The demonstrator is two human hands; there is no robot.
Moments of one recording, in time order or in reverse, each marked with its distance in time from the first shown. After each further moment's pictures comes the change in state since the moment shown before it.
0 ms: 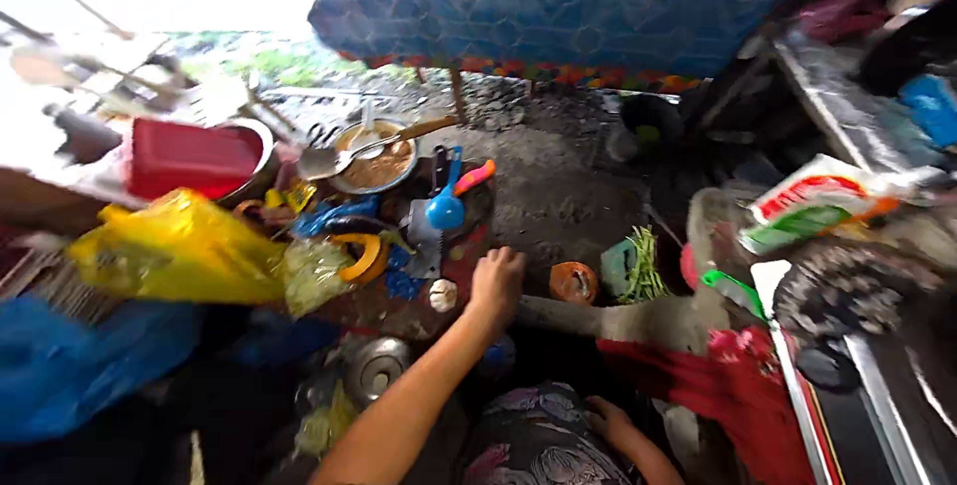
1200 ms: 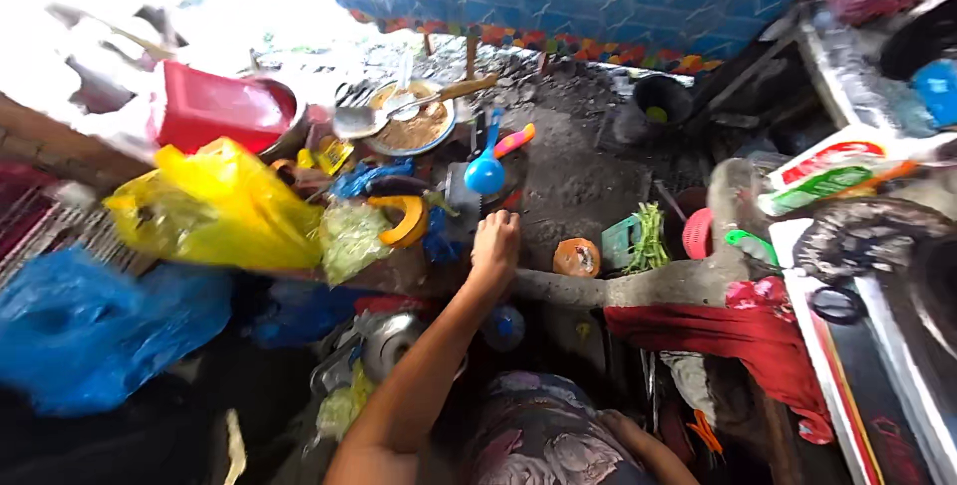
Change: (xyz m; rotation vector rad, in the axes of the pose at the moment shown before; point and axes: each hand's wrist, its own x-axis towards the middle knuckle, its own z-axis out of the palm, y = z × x) left_hand -0.031 -0.070 0.009 -0.044 0.258 -0.018; right_hand -0.033 0.030 0.096 0.202 -0.097 0.182
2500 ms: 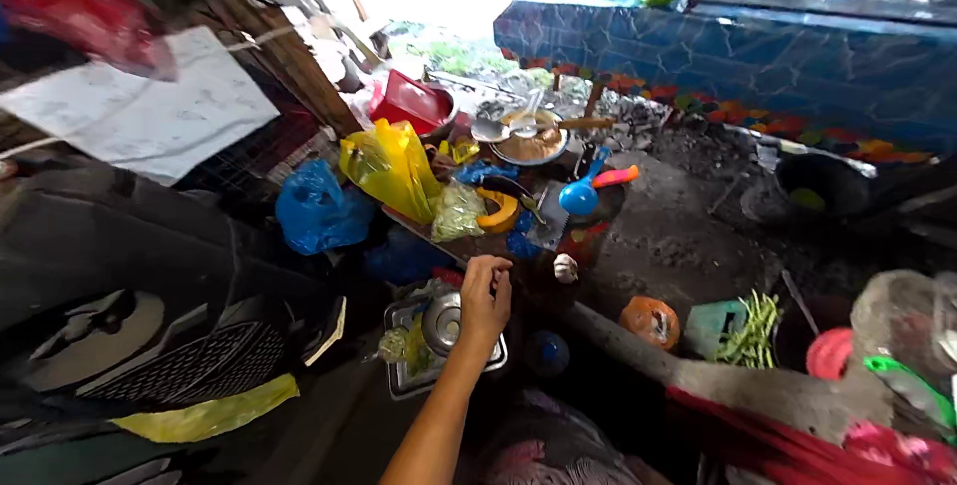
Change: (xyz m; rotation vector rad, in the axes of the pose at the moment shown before) left_hand -0.145 -0.029 -0.034 -0.294 0.904 -0.074; right_hand -0.107 -0.121 -0.050 -0.278 -0.183 -0.190
